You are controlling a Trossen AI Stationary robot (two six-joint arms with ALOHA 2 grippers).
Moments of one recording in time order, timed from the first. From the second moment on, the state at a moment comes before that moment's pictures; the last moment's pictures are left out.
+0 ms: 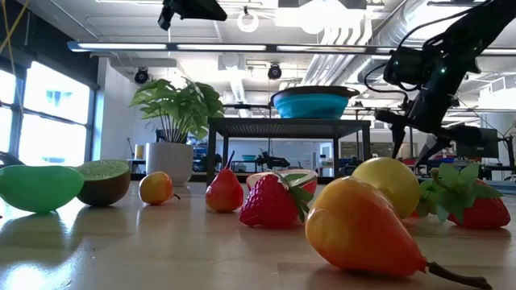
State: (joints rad) left arm -0.02 1.11 0.99 -0.06 -0.62 -0.24; right arm -0.75 1.09 0.51 -0.45 0.17 1.03
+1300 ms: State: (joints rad) left arm -0.02 1.11 0.99 -0.06 -0.62 -0.24; right arm -0.55 1.22 0.51 -0.34 0.39 0.88
